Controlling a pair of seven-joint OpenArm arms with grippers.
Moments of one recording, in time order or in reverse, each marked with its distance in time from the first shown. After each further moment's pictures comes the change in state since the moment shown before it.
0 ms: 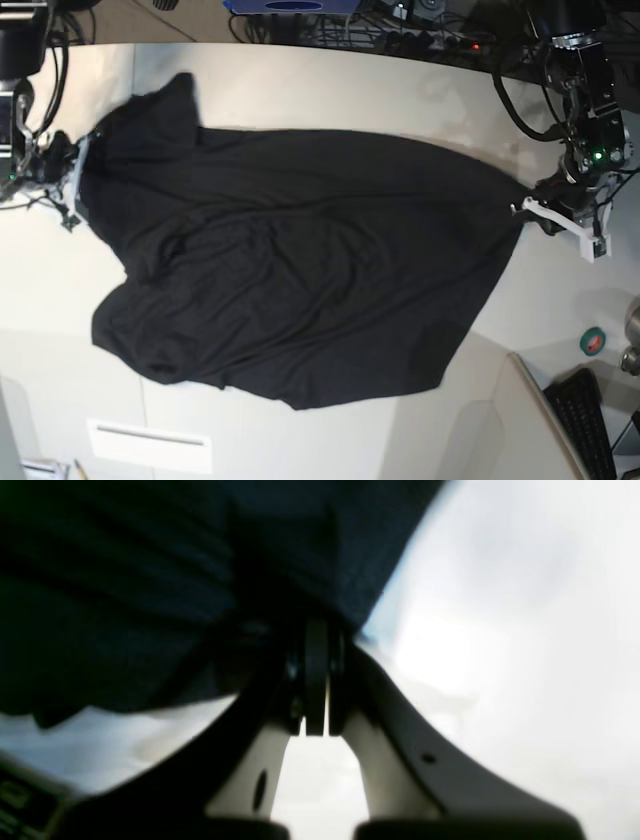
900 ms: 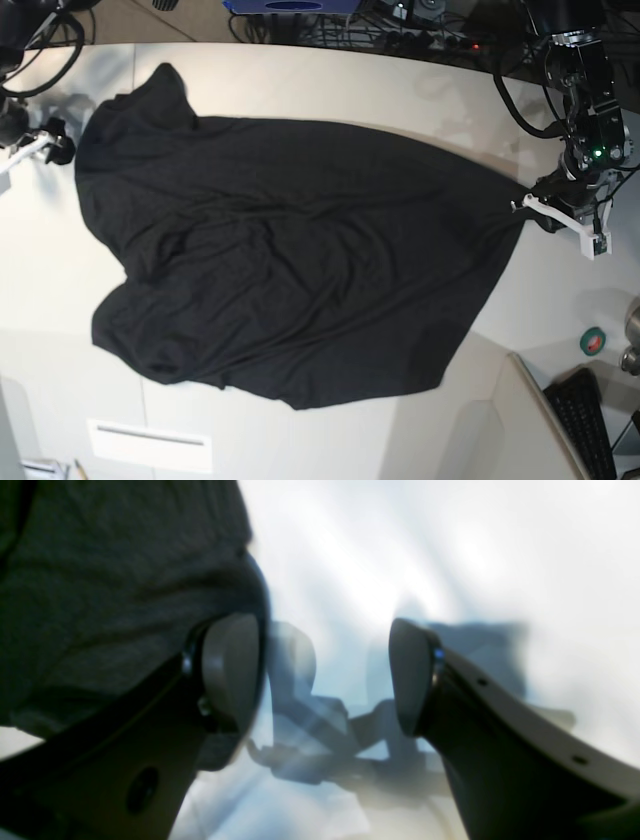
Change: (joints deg) left arm 0.6 -0.2 -0.3 0.1 0.0 0.1 -0.2; right arm -4.3 -7.8 35.5 -5.5 20.4 -0.2 1.9
